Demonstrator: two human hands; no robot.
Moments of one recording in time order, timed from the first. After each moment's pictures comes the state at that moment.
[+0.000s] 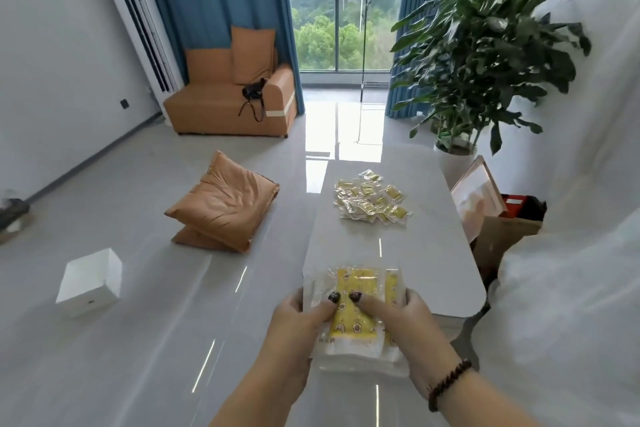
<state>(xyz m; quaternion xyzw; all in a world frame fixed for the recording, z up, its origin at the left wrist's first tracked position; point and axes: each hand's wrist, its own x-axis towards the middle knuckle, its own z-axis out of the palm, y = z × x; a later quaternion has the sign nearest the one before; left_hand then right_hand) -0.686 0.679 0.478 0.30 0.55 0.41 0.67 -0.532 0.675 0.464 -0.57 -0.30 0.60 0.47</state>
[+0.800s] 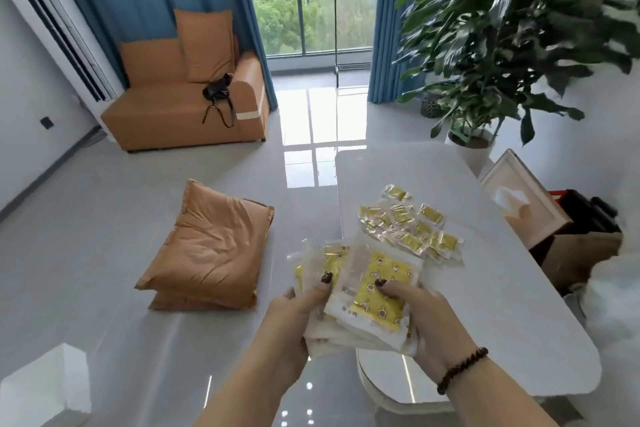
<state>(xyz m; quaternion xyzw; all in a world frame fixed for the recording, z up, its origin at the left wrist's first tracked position) -0.863 1.107 0.455 0.29 0.53 0.33 0.73 -0.688 1.069 0.442 -0.53 -0.12 0.63 0.55</state>
